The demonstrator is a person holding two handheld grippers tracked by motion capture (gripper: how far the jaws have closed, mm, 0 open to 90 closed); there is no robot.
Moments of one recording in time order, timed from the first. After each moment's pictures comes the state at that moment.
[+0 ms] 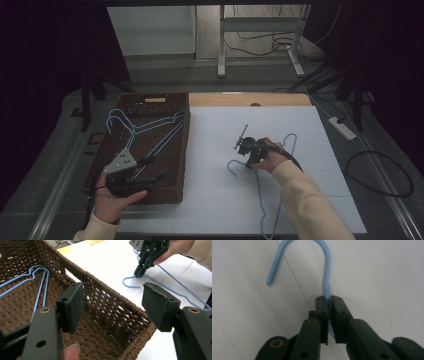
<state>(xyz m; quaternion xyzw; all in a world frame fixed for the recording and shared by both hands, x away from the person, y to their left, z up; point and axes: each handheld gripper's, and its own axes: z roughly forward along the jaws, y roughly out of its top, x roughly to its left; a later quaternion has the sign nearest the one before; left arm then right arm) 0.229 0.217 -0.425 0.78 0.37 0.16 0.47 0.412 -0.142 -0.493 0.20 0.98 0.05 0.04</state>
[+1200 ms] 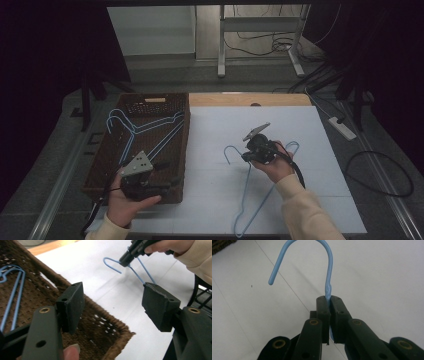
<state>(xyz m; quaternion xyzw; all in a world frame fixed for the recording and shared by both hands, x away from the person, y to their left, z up) 0.226 0.178 -0.423 0.80 0.35 0.13 0.47 0.383 -0.163 -0.461 0.29 0.92 0.25 0.09</state>
